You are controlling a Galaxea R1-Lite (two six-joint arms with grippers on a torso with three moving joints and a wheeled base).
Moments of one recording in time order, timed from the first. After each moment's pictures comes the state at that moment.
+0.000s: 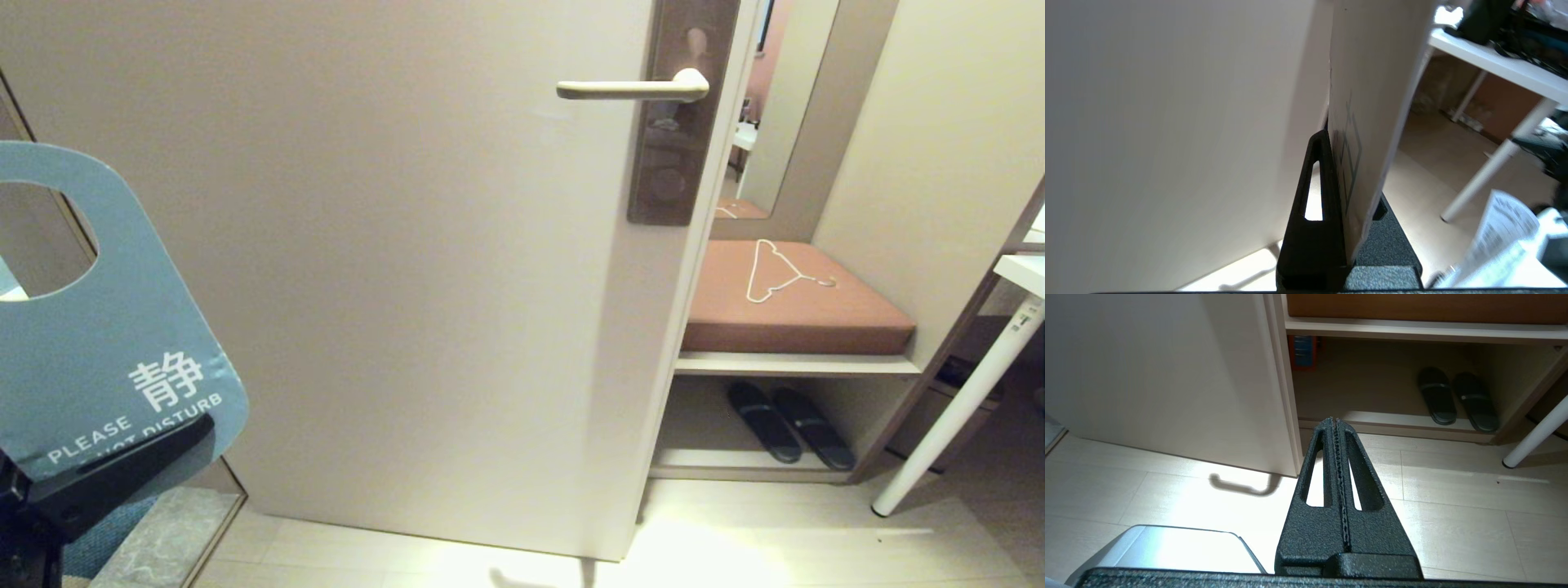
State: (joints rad) left arm -0.10 0.87 -0.30 -0.59 -0.62 -0.22; right arm 0.06 0.28 0.00 -0.05 0.01 0.08
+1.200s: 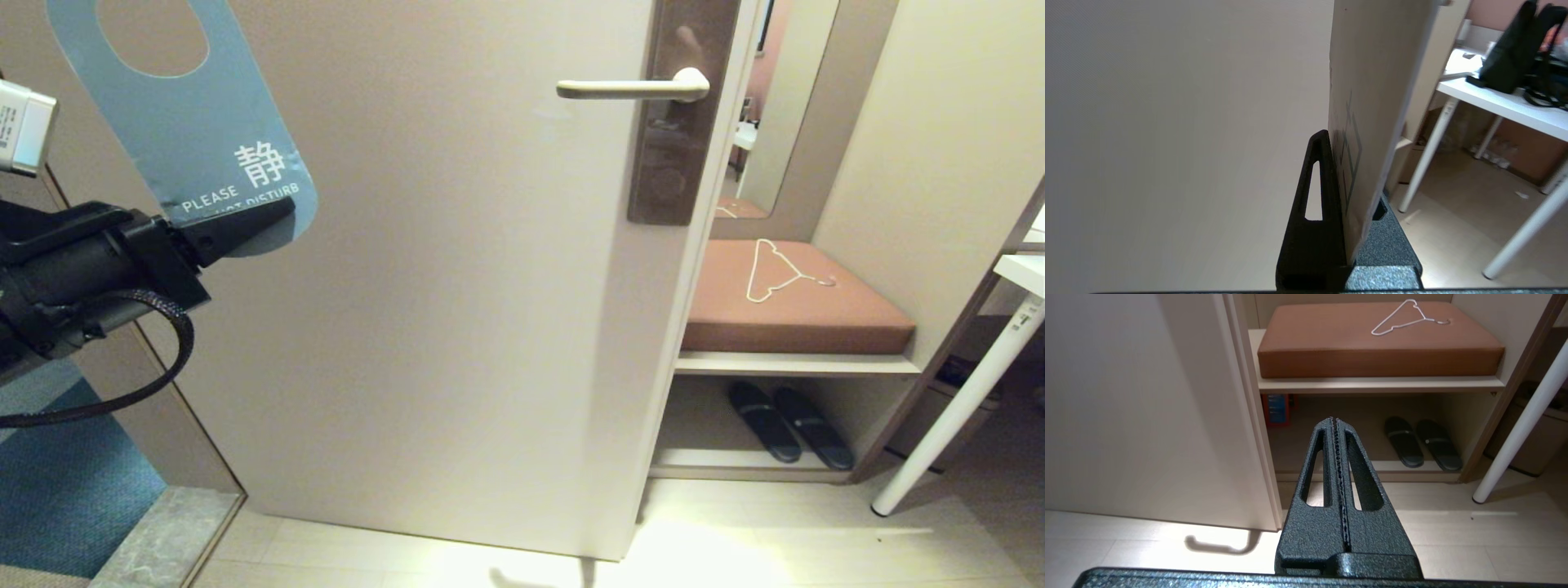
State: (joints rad) left arm -0.09 1.36 -0.71 -0.82 -0.61 -0.23; right arm 0.00 0.03 0.00 -0.01 -0.04 0.08
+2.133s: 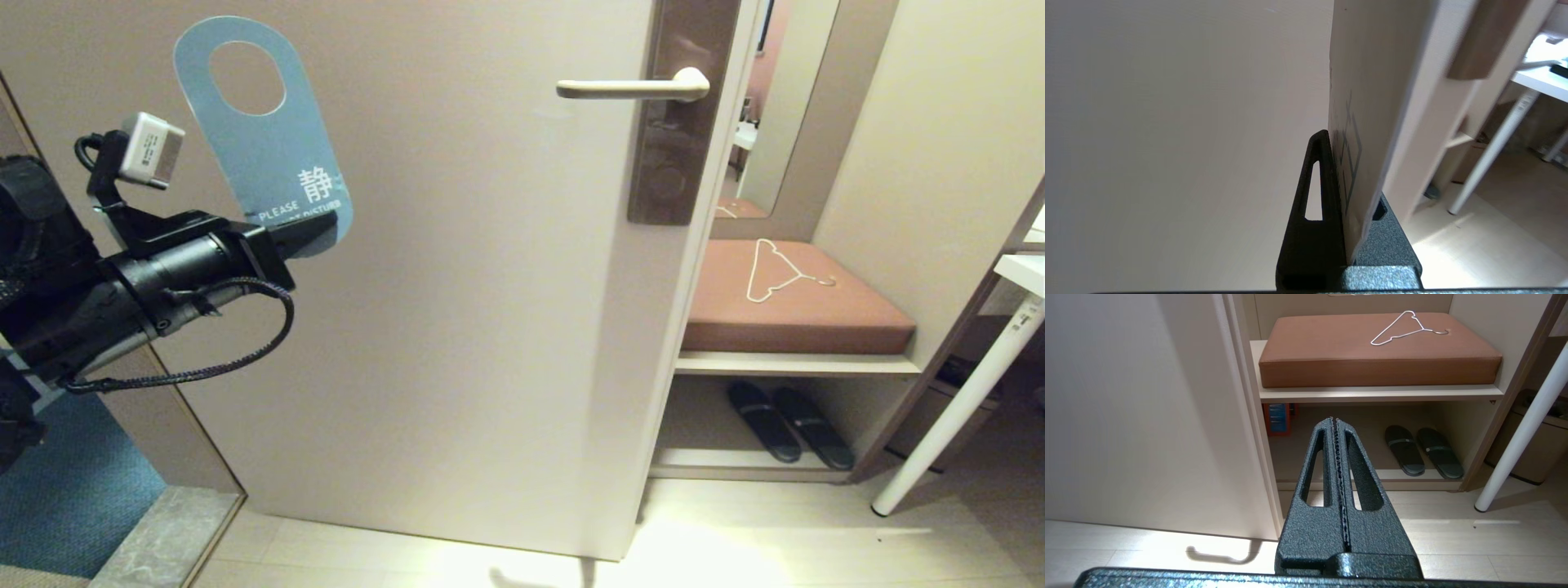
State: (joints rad) left arm -0.17 1.53 -0.77 -0.83 -0.42 -0.14; right arm 0.00 0.00 0.00 -0.02 -0.04 0.08
